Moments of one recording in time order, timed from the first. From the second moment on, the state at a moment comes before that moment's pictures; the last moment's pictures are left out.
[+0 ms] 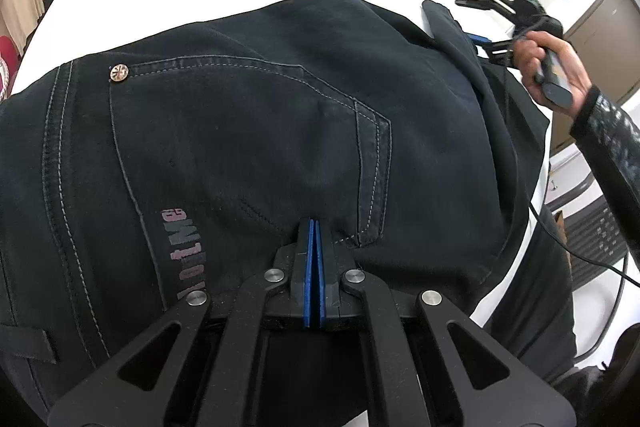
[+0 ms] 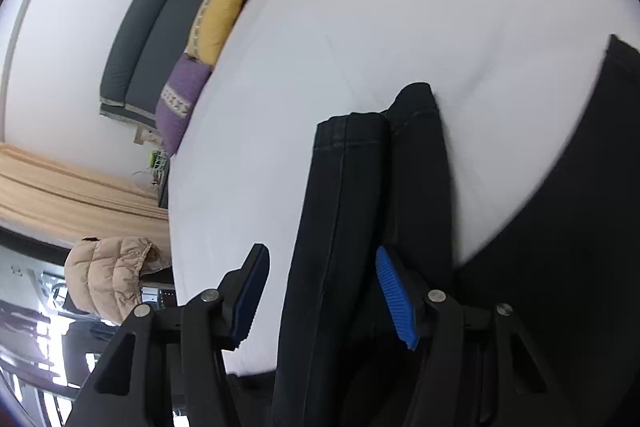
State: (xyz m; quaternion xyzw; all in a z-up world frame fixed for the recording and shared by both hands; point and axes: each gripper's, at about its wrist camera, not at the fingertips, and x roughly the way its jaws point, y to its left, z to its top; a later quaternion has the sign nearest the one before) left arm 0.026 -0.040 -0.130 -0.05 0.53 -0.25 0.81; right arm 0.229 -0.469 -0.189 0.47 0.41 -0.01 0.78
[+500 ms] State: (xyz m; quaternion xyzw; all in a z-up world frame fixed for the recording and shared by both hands) left arm 0.023 -0.035 -0.129 -0.05 0.53 -0.25 0.81; right arm 0.187 -0.496 -0.141 0.45 0.34 0.00 0.82
